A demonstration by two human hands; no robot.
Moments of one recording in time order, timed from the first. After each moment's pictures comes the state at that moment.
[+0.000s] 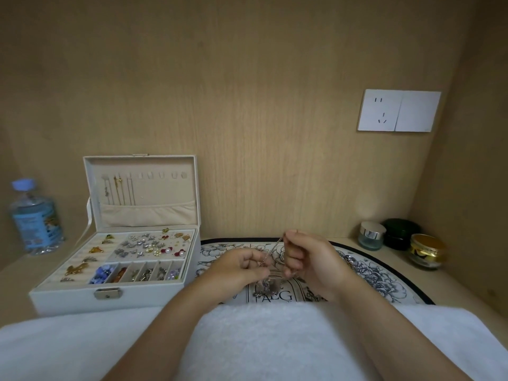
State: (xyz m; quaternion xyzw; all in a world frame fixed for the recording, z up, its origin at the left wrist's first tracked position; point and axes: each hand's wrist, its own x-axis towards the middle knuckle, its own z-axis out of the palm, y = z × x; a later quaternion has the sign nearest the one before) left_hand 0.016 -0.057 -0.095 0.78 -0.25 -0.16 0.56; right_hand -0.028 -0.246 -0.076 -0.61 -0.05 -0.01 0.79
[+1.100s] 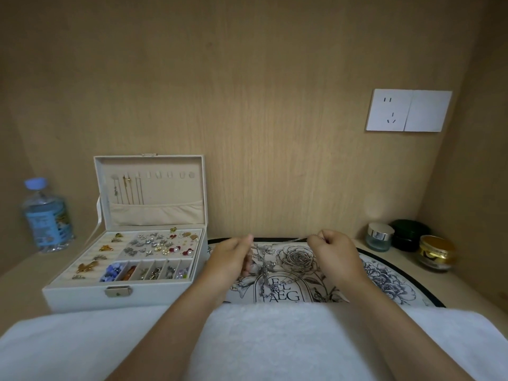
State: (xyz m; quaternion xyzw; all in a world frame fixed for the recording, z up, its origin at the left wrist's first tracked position) left_hand 0.024 -0.056 -0.090 0.77 -0.07 -0.06 0.63; right_hand -0.020 -0.264 -0.084 -0.83 0.14 -0.23 0.48
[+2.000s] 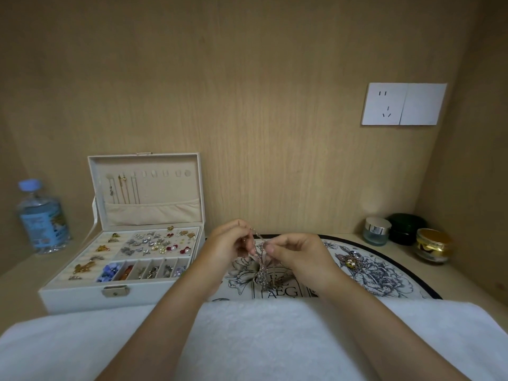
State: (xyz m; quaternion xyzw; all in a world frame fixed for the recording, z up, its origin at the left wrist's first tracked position) left_hand 0.014 -0.053 -0.064 0.65 -0.21 -0.07 0.73; right_hand -0.027 -0.222 -0.083 -0.75 -0.07 -0.11 0.65
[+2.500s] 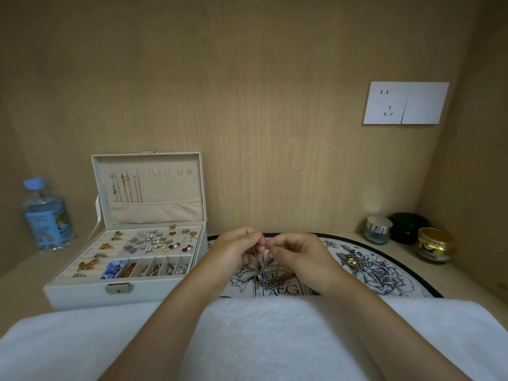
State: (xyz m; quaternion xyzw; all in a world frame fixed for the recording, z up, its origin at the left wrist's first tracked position) left_hand 0.007 -0.053 -0.071 0.68 -0.21 -0.11 0.70; right_hand -0.026 -0.227 -0.086 -0.78 -0.08 -0.09 0.61
